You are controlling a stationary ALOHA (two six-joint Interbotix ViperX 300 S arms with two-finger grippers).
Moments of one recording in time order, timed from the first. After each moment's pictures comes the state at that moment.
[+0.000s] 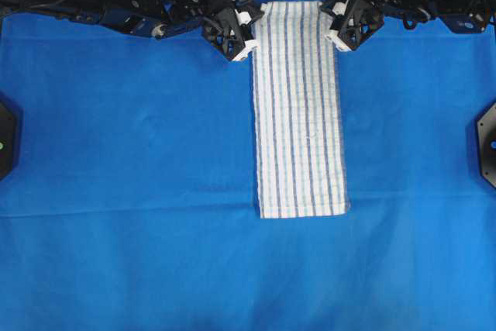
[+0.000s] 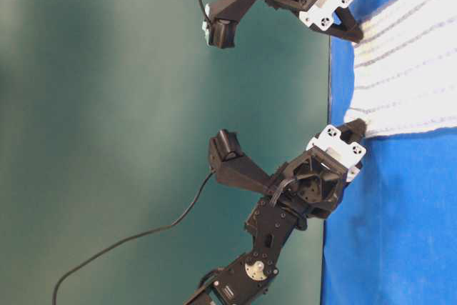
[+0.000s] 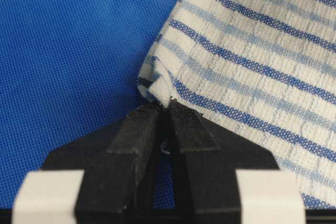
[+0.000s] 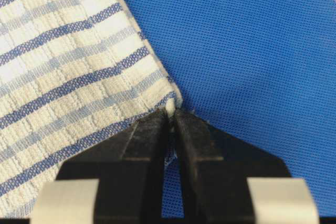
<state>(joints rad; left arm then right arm) 0.45 0.46 0.43 -0.03 -0.37 0.05 -0.66 0.16 0.76 -0.13 -0.08 0.00</state>
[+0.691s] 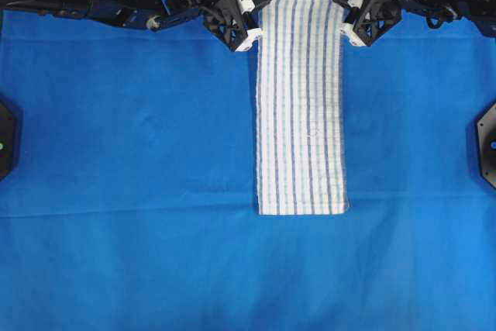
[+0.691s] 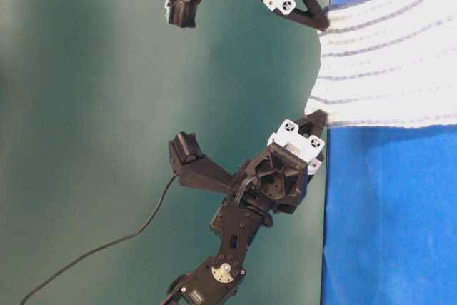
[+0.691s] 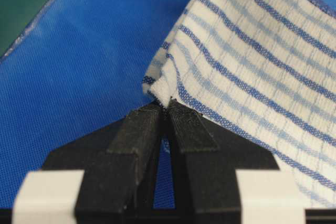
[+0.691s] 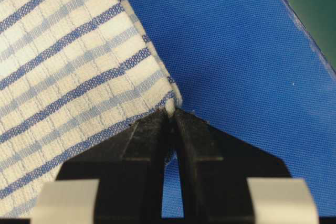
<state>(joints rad) 0.44 0.37 0.43 -0.03 -0.37 0.05 -0.66 -0.01 0.82 -0.13 -0.07 0.01</state>
